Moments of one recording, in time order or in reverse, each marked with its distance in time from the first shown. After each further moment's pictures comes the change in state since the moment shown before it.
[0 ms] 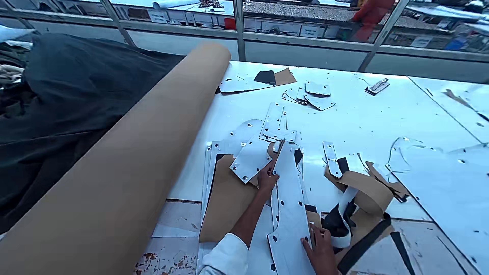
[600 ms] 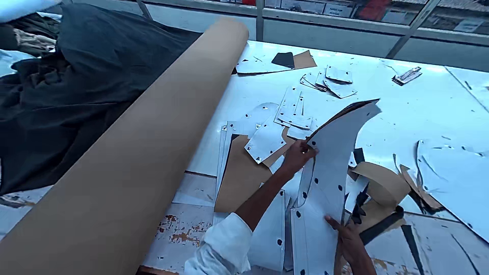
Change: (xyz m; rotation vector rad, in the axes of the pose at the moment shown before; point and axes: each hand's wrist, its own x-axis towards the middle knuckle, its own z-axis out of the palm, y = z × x) left_hand -0.045 0.086 -0.006 -0.196 -0.249 0.247; right_hand 0.007 -0.016 -0.058 1.011 -0.139 0.342
